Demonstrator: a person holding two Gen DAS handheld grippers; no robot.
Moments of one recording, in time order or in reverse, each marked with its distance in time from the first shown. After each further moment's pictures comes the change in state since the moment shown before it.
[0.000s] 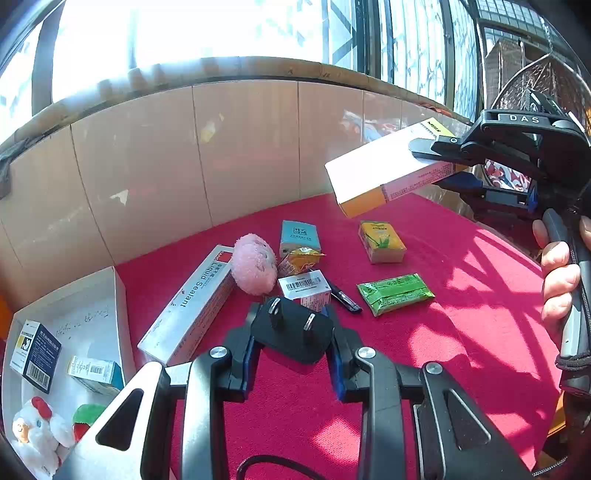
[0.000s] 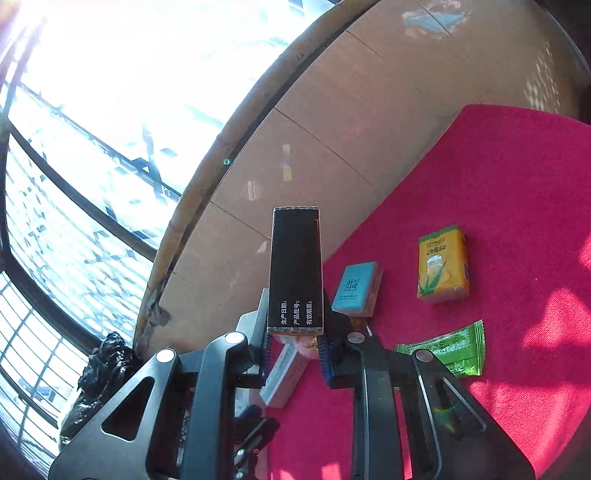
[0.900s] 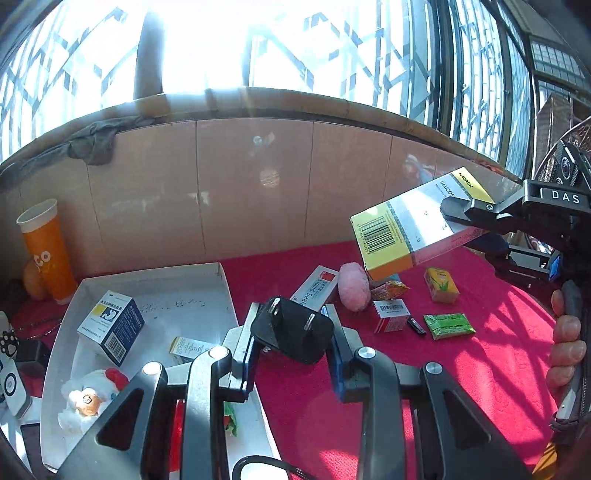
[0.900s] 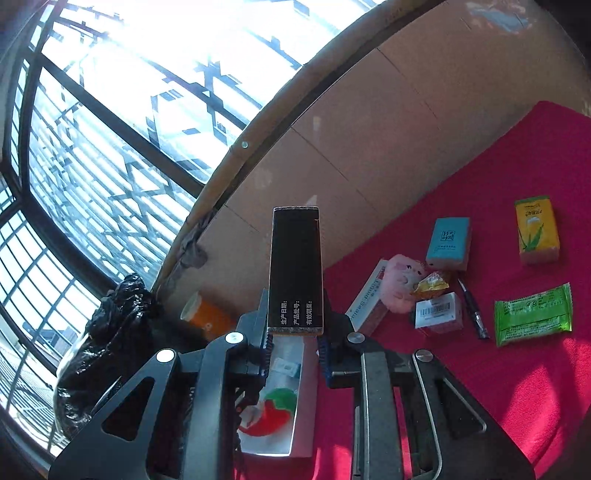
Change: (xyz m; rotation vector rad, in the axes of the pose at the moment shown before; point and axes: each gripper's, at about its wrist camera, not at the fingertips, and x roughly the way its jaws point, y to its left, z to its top) left arm -0.069 0.091 -0.013 -0.203 -0.108 0.161; right arm 0.045 0.088 -0.059 -0.152 0.161 0.076
